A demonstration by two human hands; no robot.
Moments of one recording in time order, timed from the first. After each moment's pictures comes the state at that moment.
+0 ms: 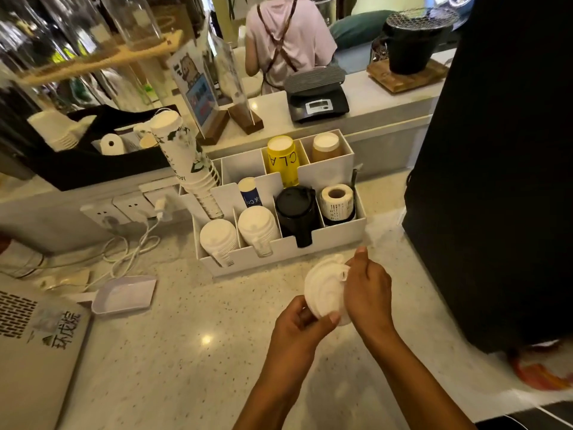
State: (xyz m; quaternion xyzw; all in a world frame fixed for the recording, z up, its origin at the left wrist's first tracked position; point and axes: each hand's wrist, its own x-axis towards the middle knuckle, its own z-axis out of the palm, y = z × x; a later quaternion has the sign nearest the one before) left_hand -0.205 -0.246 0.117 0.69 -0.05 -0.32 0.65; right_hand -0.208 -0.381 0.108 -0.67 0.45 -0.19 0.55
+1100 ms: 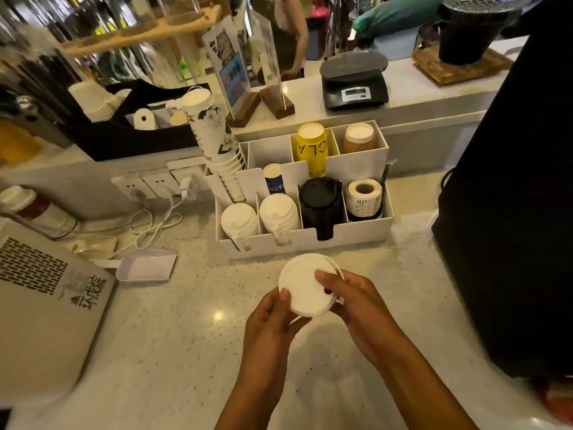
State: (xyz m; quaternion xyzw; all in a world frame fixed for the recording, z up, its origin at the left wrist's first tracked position) left_hand -0.194 -0.212 0.113 0.64 0.08 -0.22 0.73; right_hand -0.212 -0.363 0.106 -0.55 0.22 0.00 0.81
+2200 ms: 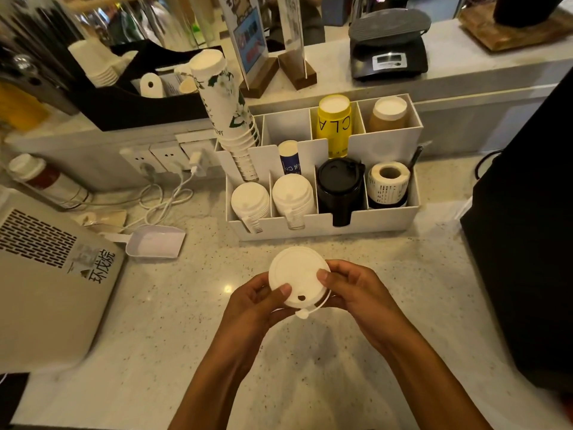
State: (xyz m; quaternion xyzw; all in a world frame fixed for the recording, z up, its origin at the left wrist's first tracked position) left_hand -0.155 -0.170 0.105 0.67 0.07 -0.28 0.69; right_hand -0.192 -0.363 0.086 -0.59 0.17 0.07 0.79
